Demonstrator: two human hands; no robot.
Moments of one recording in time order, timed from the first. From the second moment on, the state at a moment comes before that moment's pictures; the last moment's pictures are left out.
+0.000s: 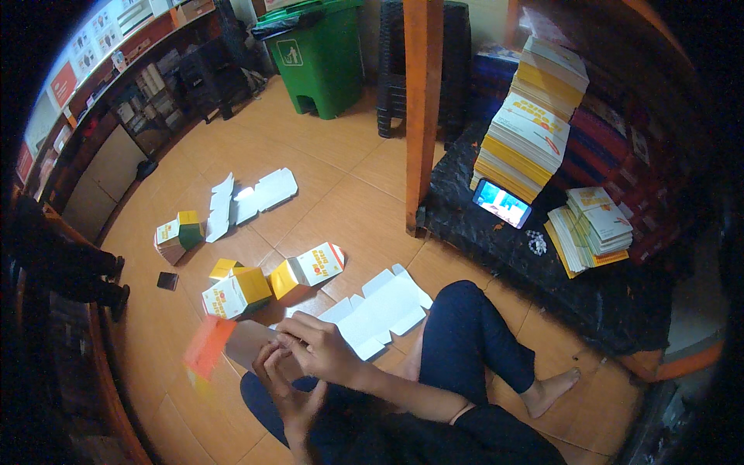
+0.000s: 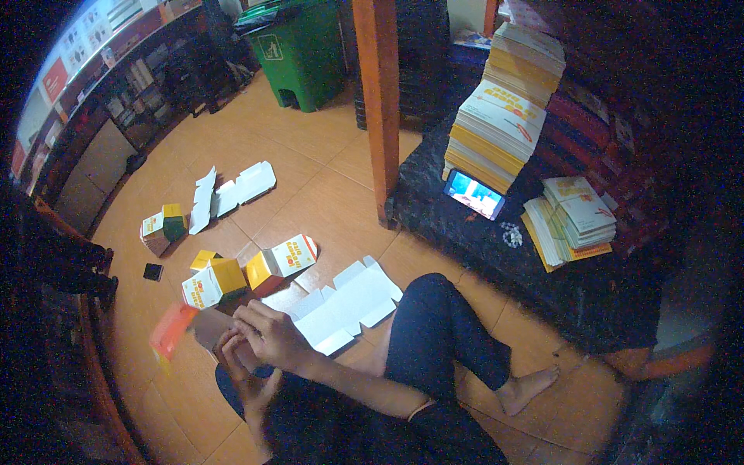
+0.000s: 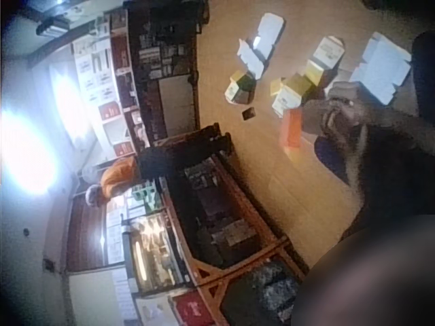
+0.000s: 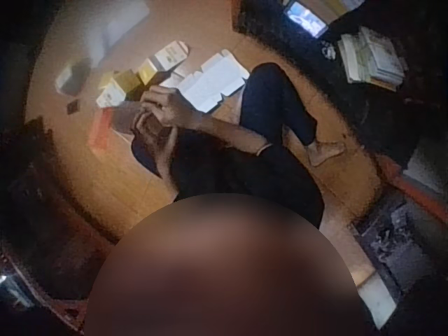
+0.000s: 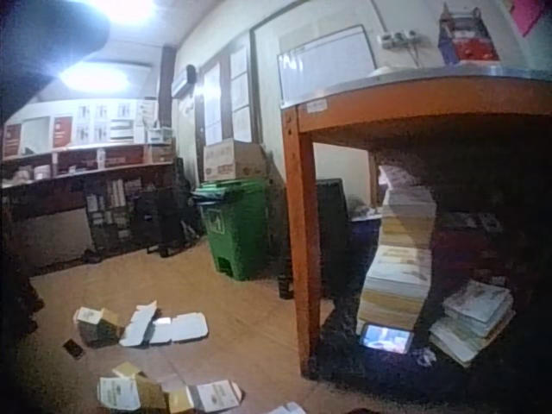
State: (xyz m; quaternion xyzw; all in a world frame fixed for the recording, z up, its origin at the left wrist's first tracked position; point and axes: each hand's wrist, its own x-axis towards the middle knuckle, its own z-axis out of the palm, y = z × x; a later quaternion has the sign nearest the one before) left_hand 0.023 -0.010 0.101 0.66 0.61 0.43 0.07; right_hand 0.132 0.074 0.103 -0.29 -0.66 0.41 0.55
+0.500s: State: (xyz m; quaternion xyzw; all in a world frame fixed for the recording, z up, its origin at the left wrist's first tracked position) left_hand 0.031 0.004 0.102 0.60 0.64 0.48 -0.04; right_hand 0.144 0.069 0.122 -0.28 -0.63 0.36 0.63
